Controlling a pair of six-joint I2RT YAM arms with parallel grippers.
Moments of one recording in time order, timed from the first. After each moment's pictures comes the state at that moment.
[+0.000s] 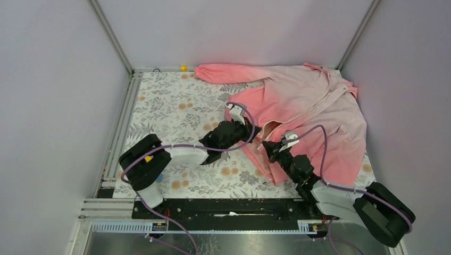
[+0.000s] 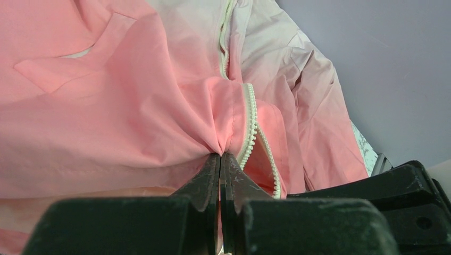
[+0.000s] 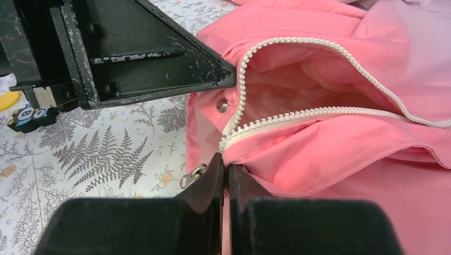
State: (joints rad) left arm -0.94 1.69 0.83 0.72 -0.07 -0.56; right arm 0.72 0.98 0.00 0.94 0.19 0.18
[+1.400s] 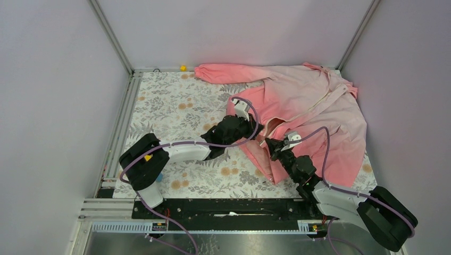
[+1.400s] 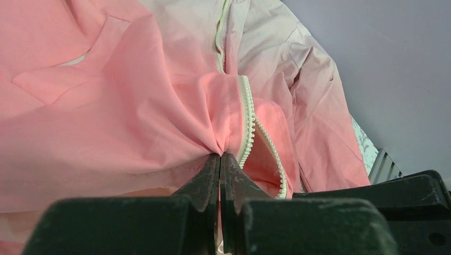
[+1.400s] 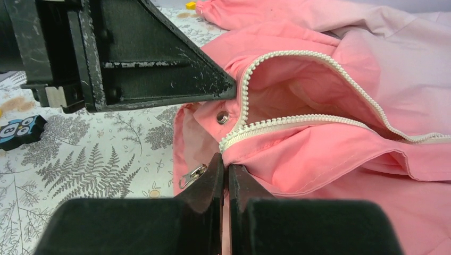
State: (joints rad) left arm -0.94 1.70 0.94 0.57 -0.05 -0.55; right arm 0.71 0.95 0.00 0.99 0.24 0.11
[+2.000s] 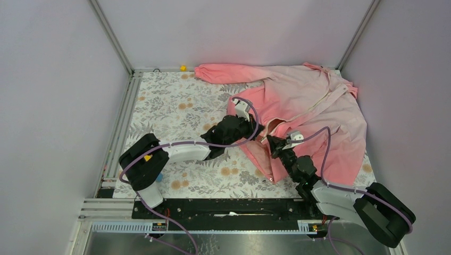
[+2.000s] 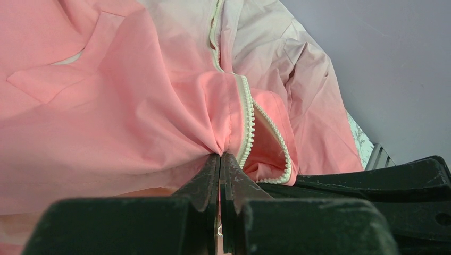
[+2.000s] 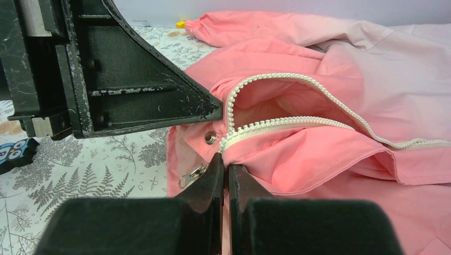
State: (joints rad) left arm -0.94 1.69 0.94 0.57 -0.02 -0.55; right arm 0.71 1.01 0.00 1.08 0.30 0.11
